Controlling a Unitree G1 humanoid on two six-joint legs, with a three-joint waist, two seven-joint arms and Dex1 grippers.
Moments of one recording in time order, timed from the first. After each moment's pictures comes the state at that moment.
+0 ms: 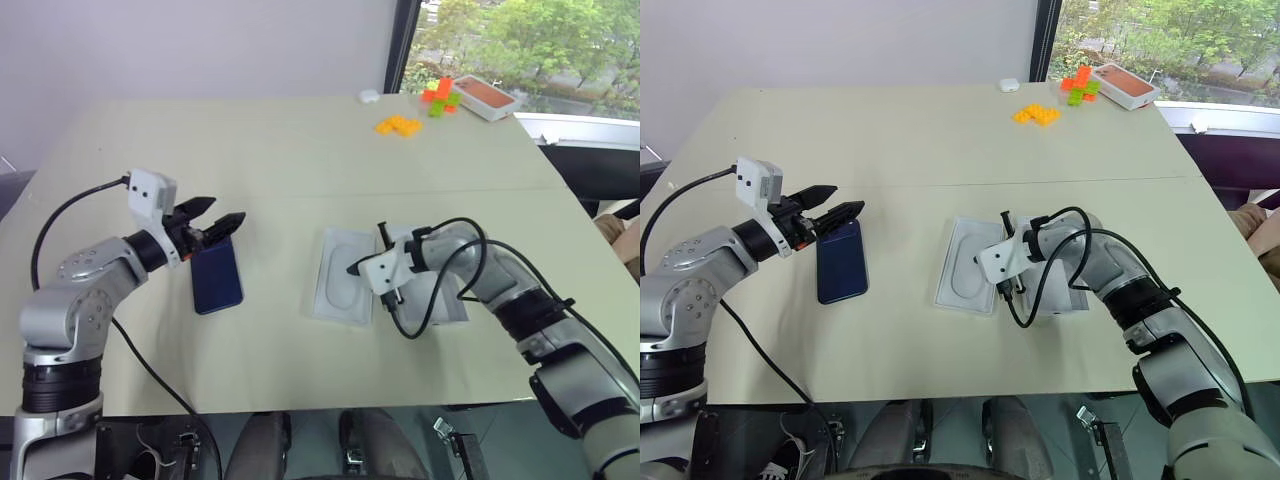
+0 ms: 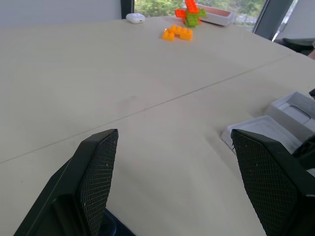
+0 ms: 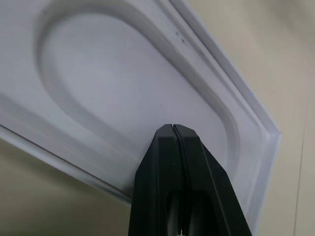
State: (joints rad) left arm -0.37 0.63 0.26 -0.23 -0.63 0.74 -0.61; right arm -0.77 -0.64 0.48 0.42 -0.29 -0.45 1.01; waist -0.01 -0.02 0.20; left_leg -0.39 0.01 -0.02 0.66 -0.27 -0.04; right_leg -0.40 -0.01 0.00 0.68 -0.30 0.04
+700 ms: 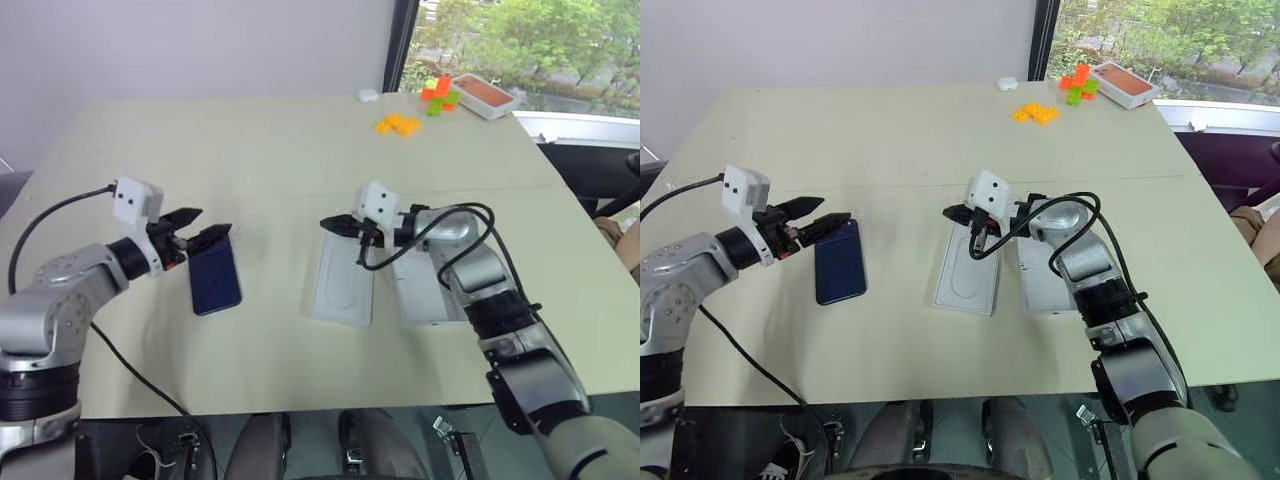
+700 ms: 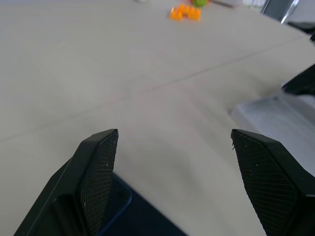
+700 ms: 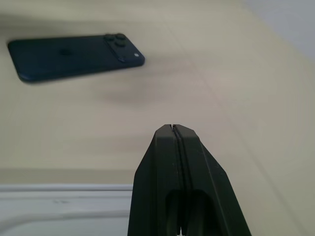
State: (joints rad) left arm -0.31 0.72 0.29 -0.20 -0.64 0.77 -0.66; right arm -0.72 -0.41 0.22 0.20 0.12 0.22 0.98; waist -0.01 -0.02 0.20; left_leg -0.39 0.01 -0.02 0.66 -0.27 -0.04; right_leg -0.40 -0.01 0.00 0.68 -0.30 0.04
